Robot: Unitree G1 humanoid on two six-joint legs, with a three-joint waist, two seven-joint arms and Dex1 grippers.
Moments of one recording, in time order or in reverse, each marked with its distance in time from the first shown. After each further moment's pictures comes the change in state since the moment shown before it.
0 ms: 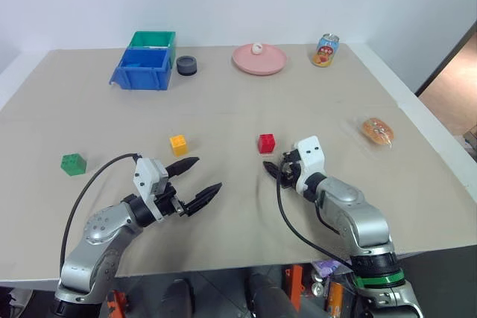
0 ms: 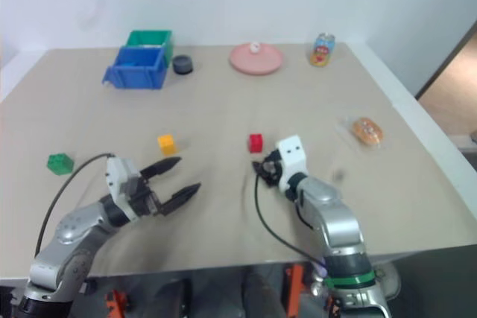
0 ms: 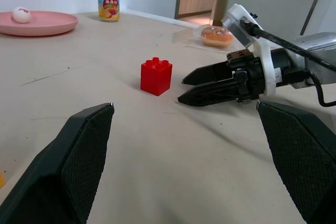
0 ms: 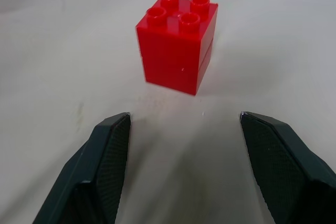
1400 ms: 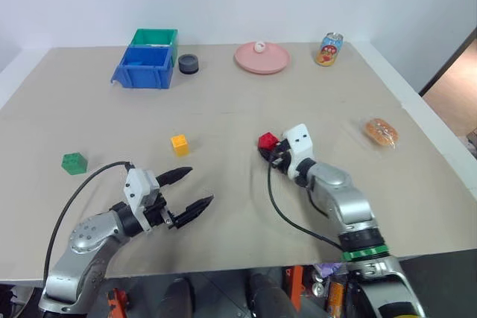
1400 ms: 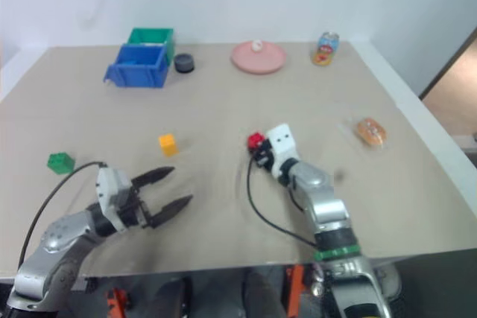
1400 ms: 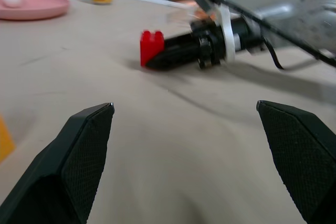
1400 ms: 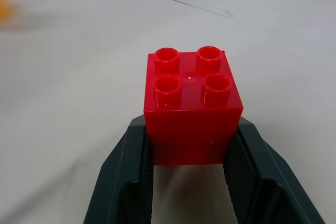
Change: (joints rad) left arm 0.071 0.105 0.044 0.011 -0.038 -0.052 -0.138; right arm -0.132 -0.146 0.034 0.242 0.006 -0.291 0.330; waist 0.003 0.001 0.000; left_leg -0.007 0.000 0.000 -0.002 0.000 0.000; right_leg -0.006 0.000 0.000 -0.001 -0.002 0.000
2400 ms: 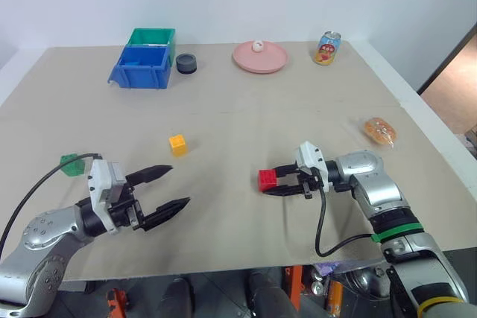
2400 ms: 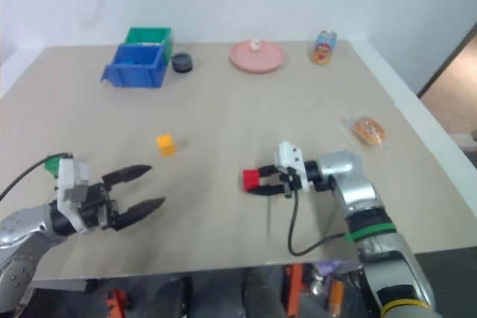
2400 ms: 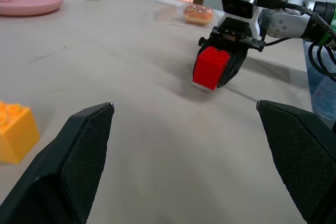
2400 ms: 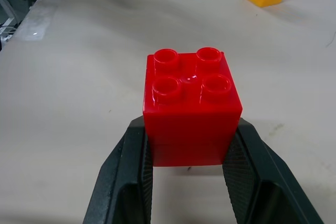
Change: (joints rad) left arm 0.079 0.136 0.201 -0.105 -0.177 0.156 -0.033; right arm -0.147 -0.122 0.123 0.314 0.055 -0.406 0.770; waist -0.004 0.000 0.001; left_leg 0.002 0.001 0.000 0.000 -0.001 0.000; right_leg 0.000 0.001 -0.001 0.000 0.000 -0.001
